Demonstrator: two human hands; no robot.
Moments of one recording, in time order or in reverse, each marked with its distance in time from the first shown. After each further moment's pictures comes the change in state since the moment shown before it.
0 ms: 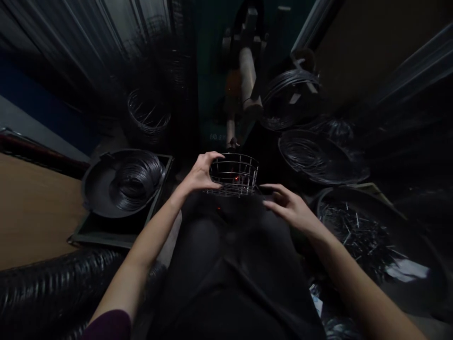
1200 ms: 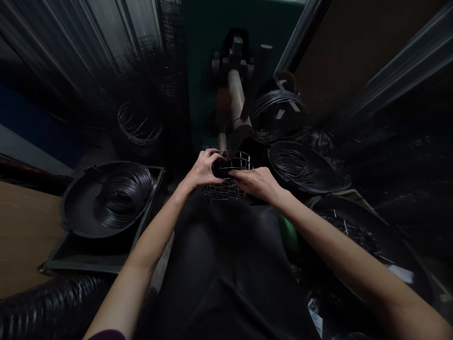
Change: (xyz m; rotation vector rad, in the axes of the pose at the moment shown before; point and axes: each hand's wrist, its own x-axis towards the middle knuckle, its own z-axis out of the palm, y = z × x) left_hand 0.061 -0.007 0.001 0.104 0.009 -0.005; right_hand 0.101 -0.073 0.008 -1.219 0.004 -0.384
